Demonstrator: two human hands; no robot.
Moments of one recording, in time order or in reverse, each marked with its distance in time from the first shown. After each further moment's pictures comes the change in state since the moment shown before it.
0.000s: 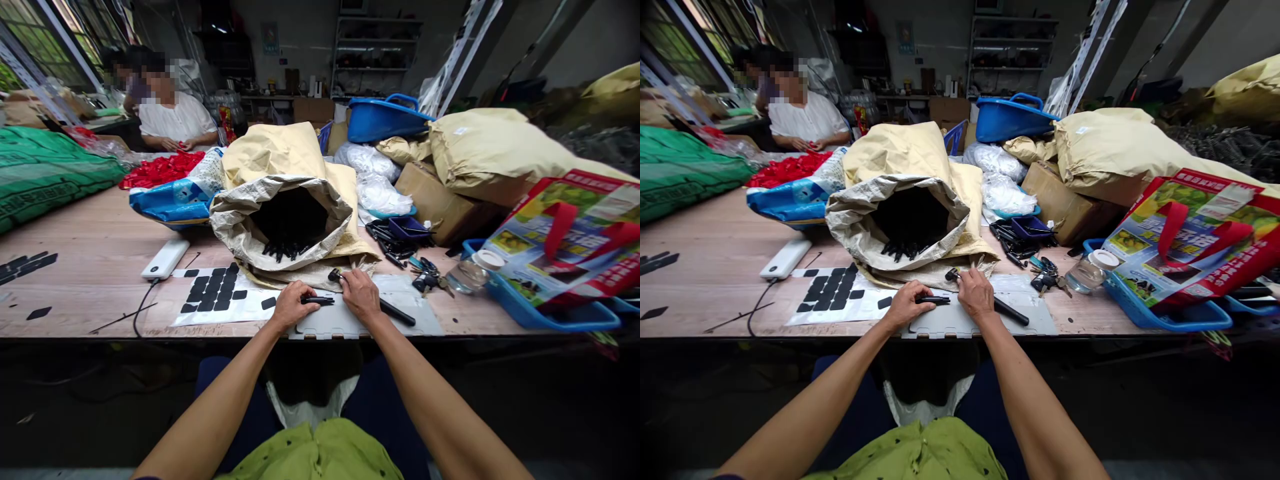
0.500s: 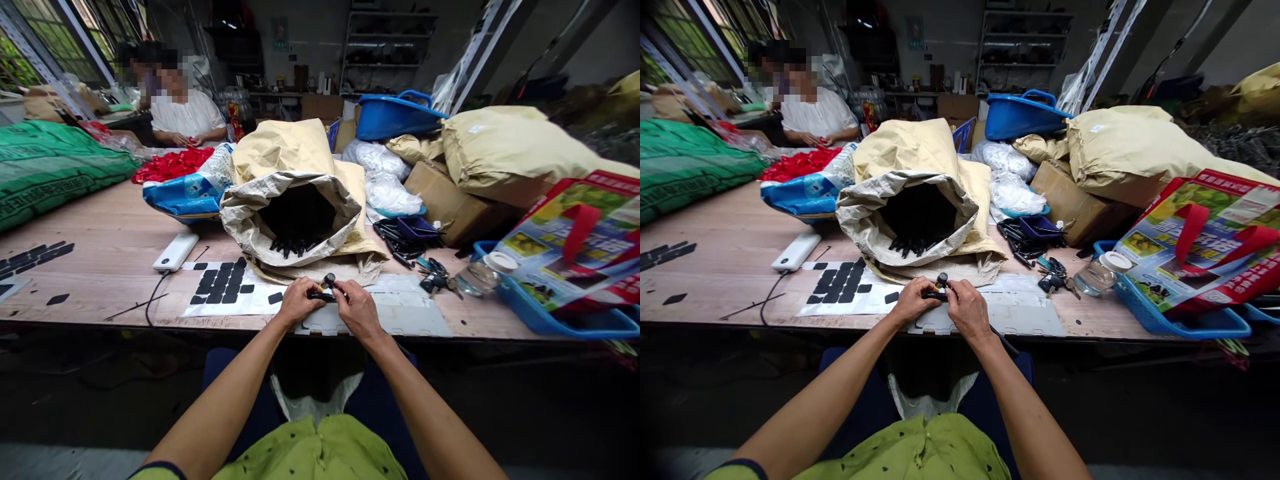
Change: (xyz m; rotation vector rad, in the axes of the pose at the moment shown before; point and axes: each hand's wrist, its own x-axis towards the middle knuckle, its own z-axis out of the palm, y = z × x) left_hand 0.001 -0.001 0.002 -0.062 0.015 -0.061; right_hand -0.032 -0.047 -0.018 0.404 -0.017 -0.013
